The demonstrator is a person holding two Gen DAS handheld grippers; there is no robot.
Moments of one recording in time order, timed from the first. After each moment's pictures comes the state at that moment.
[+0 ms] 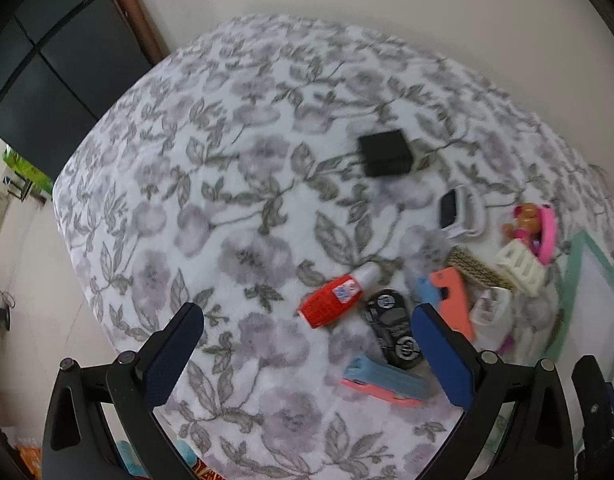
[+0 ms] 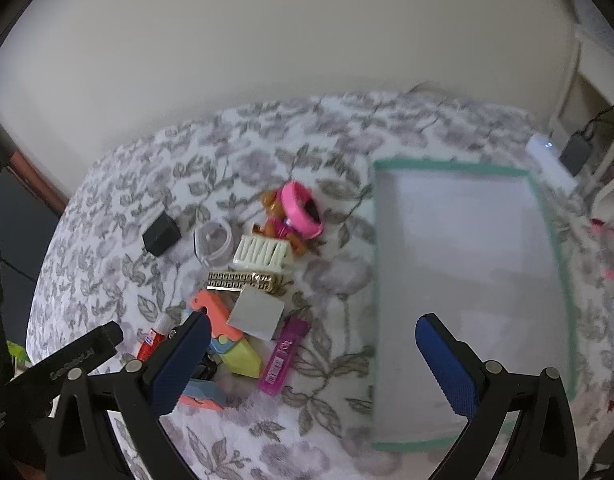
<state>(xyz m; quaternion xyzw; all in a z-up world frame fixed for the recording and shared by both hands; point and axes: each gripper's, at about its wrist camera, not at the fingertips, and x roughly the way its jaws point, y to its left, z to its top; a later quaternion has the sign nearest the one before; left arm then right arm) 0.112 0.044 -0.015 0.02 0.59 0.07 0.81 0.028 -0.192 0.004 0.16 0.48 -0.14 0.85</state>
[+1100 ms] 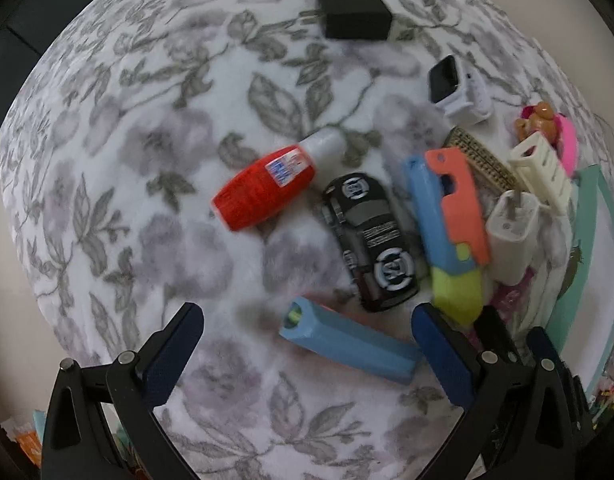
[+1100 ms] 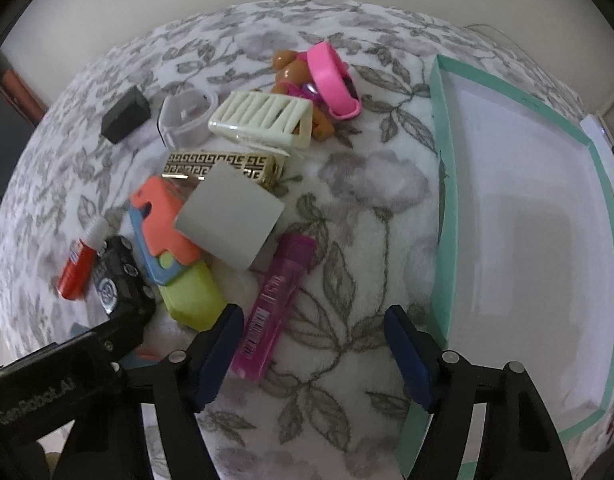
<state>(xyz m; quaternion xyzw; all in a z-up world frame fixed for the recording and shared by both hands) 0.082 0.006 -0.120 0.06 0.68 0.04 0.73 0.049 -0.166 -0.100 0.07 0.58 -0.11 0.80</state>
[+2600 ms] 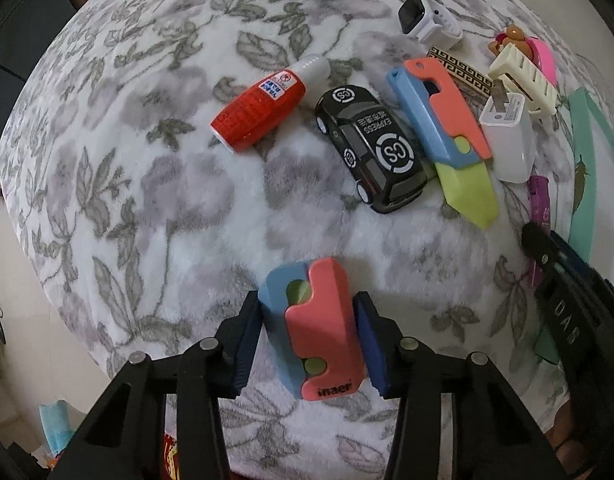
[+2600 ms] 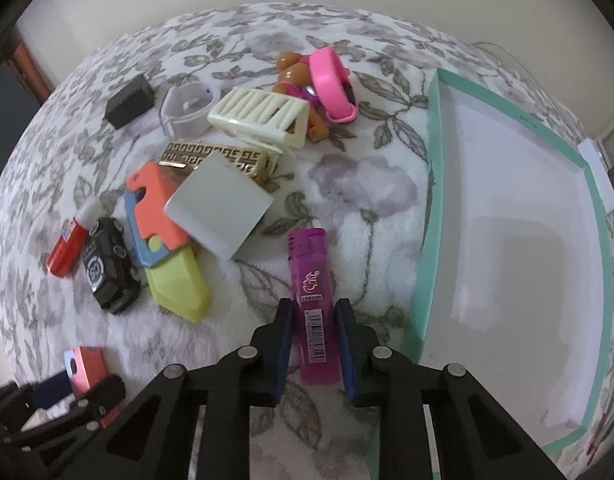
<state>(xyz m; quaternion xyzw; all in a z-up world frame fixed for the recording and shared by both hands) 0.004 -0.093 -0.169 0.07 0.69 -0.01 0.72 0.042 -0.172 -0.102 0.03 0.57 -0.11 0.81</state>
